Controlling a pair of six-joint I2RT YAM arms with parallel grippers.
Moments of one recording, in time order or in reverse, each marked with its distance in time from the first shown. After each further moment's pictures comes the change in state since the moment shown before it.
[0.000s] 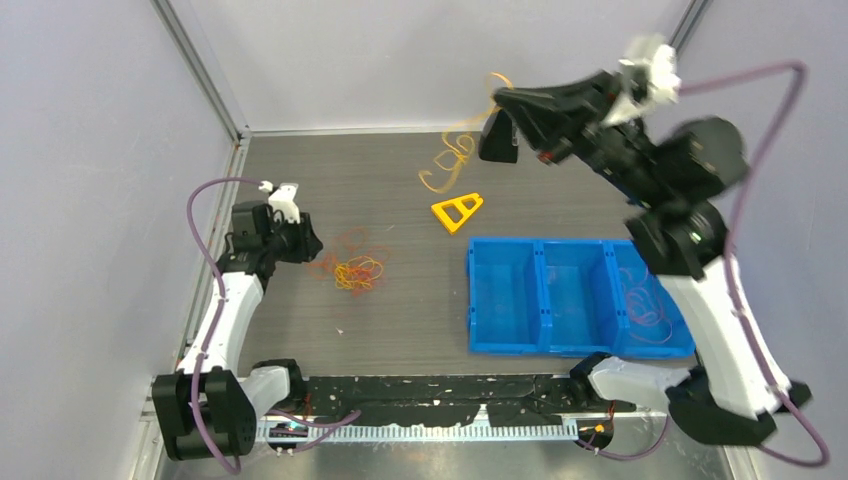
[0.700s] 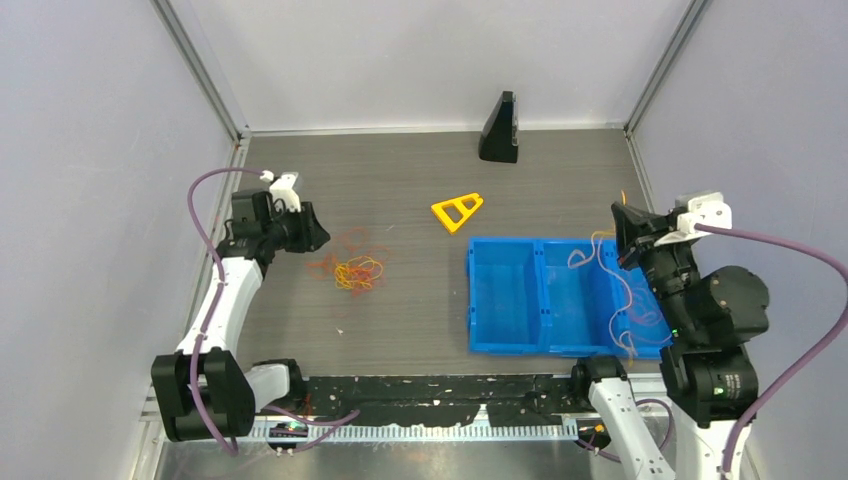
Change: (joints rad) left arm 0.000 0.079 0.078 -0.005 0.092 -0.060; right arm -0.507 -0.605 -0.509 -0.454 0.230 -0.127
